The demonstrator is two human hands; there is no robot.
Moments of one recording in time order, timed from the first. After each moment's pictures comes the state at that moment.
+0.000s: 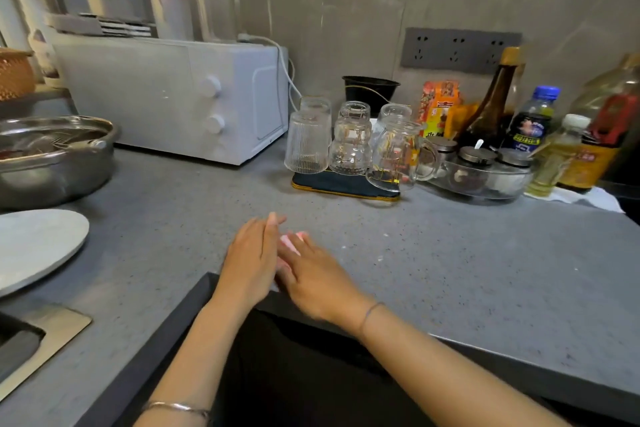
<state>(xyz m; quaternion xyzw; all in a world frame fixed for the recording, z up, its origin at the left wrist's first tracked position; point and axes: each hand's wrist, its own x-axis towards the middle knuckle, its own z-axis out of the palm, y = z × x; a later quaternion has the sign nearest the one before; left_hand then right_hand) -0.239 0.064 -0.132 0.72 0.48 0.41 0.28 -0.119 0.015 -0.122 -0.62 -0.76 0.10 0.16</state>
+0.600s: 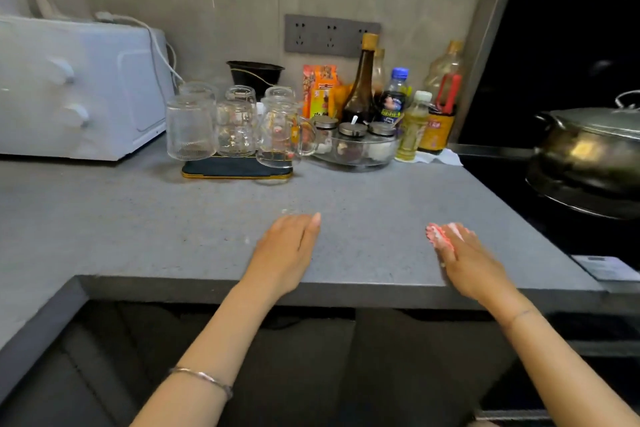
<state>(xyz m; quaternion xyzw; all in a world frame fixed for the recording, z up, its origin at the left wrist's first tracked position) -0.095 -0.022 -0.123 0.87 0.31 0.26 0.27 0.156 -0.187 -0.134 -0.89 -0.43 0.00 0.14</state>
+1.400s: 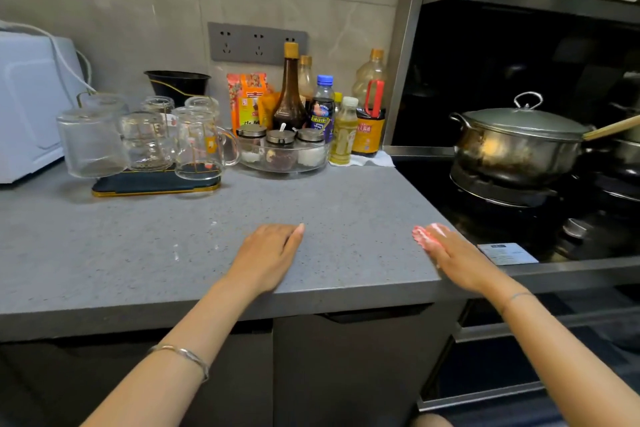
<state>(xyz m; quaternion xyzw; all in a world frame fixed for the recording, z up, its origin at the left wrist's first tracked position) -0.003 -0.061 -0.114 0.92 0.30 0.15 0.19 0.251 -0.273 -0.117 -0.88 -0.45 0.04 0.14</state>
